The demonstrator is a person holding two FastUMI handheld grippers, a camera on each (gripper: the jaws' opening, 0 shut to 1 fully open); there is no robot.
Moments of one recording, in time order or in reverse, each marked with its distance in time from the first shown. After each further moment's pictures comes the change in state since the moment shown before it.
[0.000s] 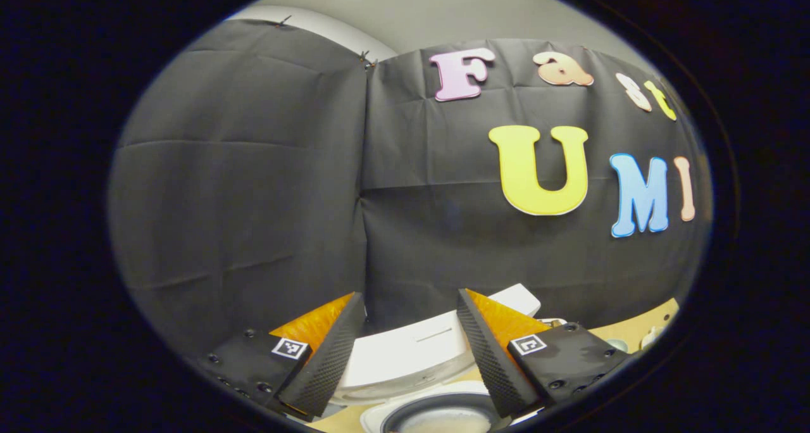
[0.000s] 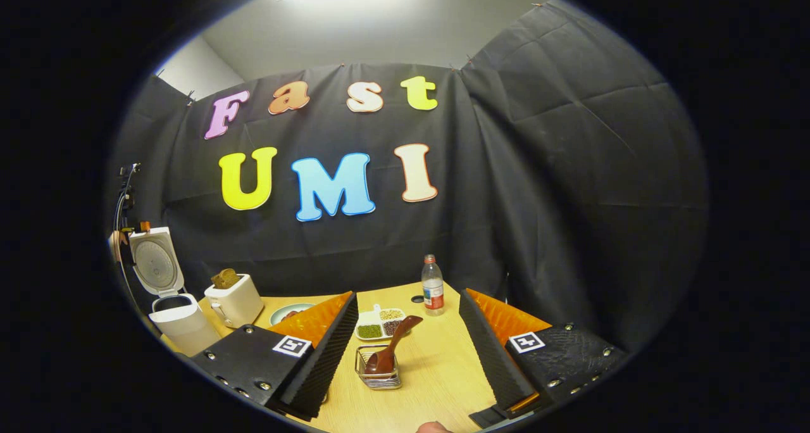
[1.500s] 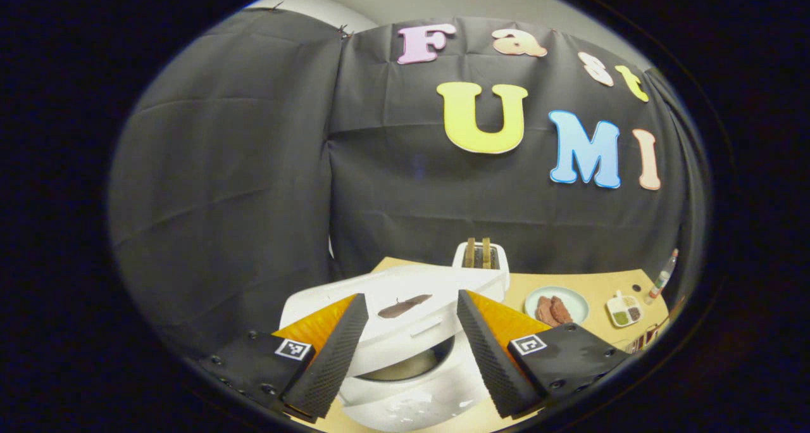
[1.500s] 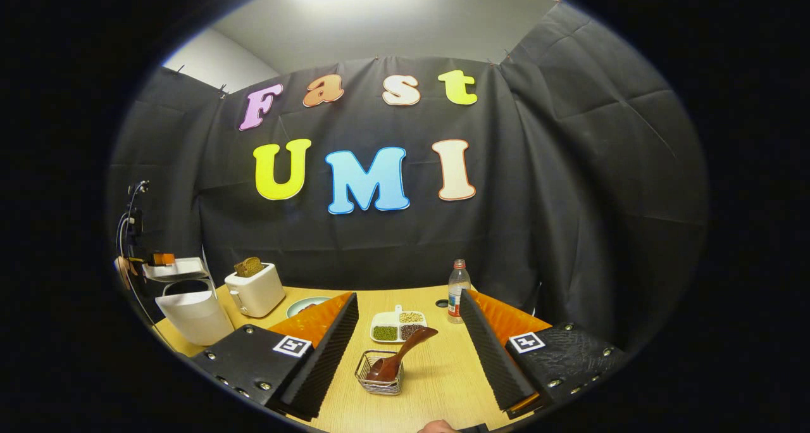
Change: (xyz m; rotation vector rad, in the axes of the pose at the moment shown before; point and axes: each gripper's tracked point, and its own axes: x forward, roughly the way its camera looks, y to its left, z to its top) left arm -0.141 -0.100 -0.152 -0.062 0.238 -0.149; right arm 0.030 -0.008 0.004 -0.067 0.035 0.176
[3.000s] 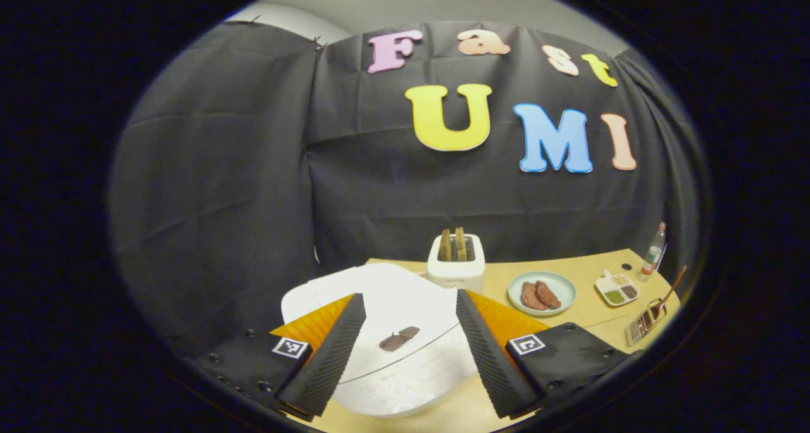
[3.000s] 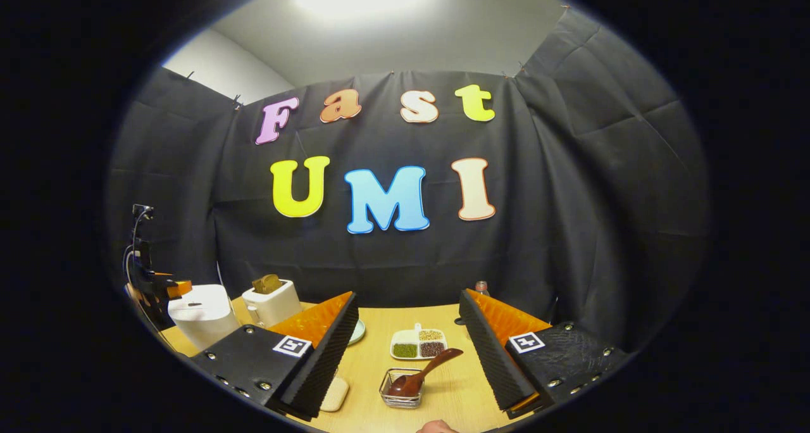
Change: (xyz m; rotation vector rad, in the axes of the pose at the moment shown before) left arm -0.066 -0.034 0.014 0.136 -0.142 -0.075; right arm 0.002 0.045 0.053 0.005 -0.085 0.074
